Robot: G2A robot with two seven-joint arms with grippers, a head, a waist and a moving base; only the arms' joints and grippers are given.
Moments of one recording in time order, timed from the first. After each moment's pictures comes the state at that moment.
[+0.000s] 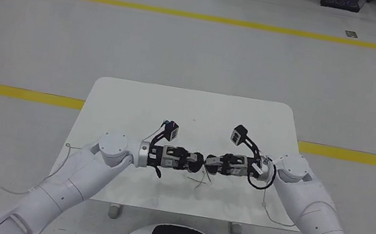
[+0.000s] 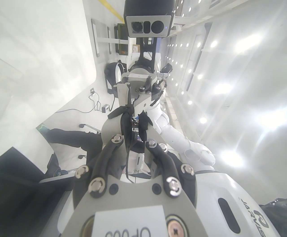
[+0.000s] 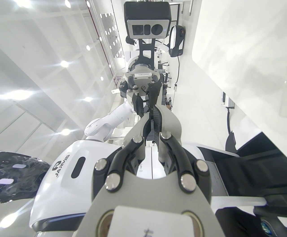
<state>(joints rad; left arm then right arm) 1.14 -1.11 -0.80 -1.32 -0.60 -0.13 -0.97 -1.12 -1.12 0.97 -1.08 0.60 -0.21 1.34</state>
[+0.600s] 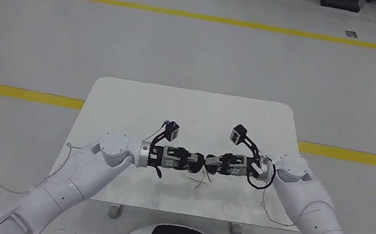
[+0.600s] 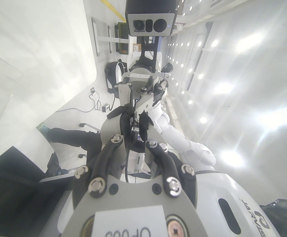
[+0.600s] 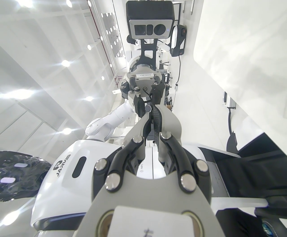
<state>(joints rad) 1.14 -1.11 -0.80 -1.32 -0.60 -0.13 -0.97 -1.12 -1.13 0.96 -1.08 0.60 -0.20 1.34</state>
